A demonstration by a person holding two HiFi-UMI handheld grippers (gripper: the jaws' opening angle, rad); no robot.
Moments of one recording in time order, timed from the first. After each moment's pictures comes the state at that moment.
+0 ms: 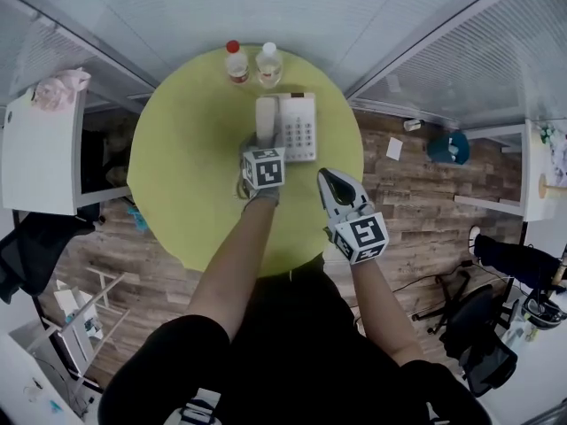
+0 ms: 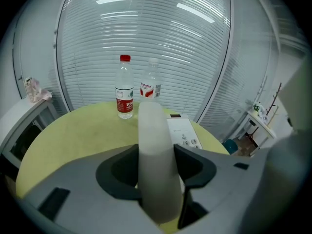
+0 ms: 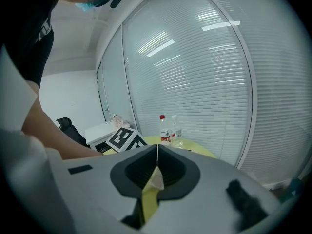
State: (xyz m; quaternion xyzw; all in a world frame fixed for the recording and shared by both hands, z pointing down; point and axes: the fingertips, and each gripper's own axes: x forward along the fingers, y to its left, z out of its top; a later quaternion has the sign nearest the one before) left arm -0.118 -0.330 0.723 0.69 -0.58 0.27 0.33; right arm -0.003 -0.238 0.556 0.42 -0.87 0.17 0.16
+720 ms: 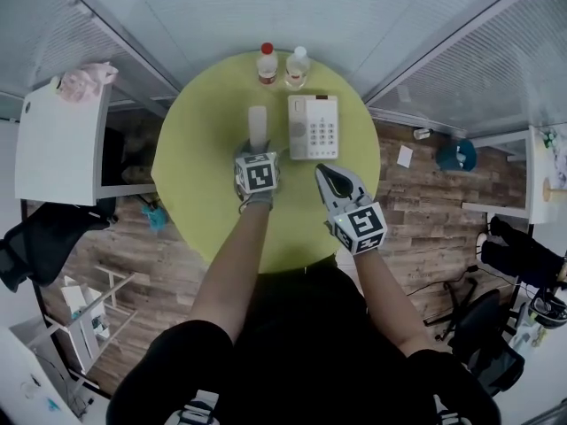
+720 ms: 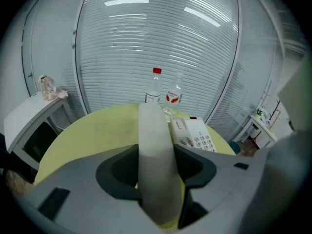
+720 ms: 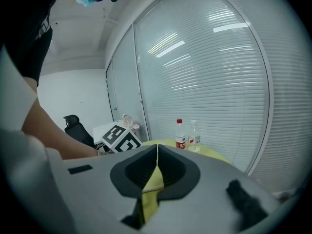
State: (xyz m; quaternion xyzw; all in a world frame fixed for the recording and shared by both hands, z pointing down) left arm -0.215 -0.291 0.692 0.68 -0.60 0.26 0.33; right arm -0.080 -0.219 0.533 0.39 -0.90 0.15 0.16
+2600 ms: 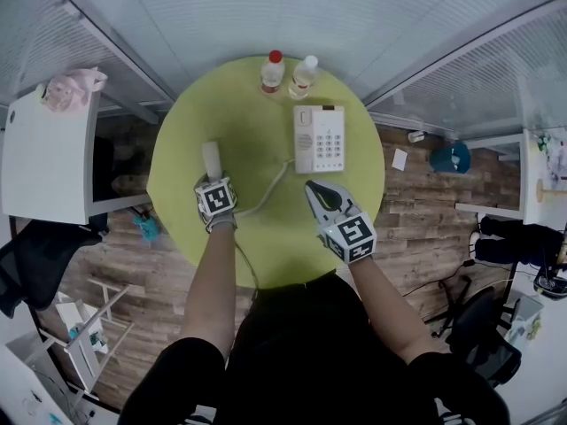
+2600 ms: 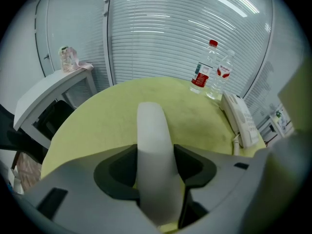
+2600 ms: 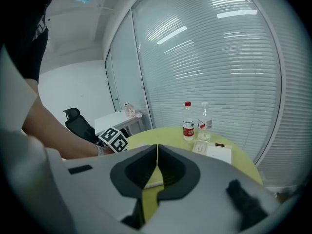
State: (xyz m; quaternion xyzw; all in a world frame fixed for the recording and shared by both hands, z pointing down) left arm -0.375 -0.242 0.799 0.58 -0.64 0.31 0.40; right arm -0.130 -0.224 0.592 0.36 -0.89 0.18 0.21
